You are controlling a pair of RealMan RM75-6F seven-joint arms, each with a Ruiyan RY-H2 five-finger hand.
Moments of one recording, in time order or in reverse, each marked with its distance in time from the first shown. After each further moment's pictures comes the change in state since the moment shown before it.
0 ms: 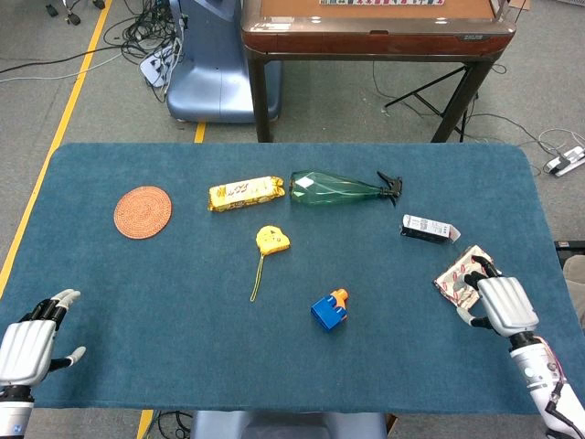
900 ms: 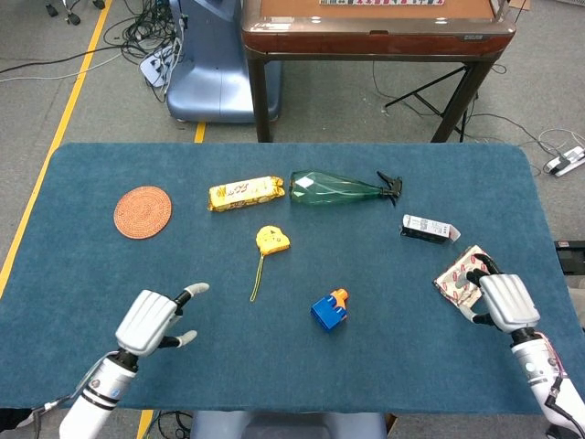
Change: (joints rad) left arm -0.261 -0.229 -0.107 -0.074 0.177 -0.259 0.018; right arm 0.013 -0.015 0.002 0.054 0.012 -0.024 0.032
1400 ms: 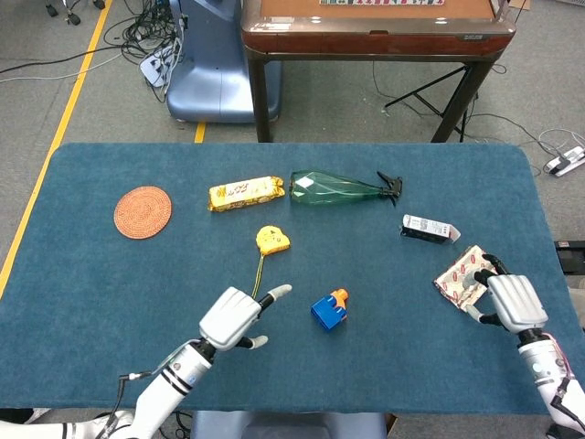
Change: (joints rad) left arm -0.212 -0.262 -0.101 -0.014 -0.207 -0.210 0.246; right arm -0.011 0.006 -0.003 0.032 -0.001 0.008 0.039
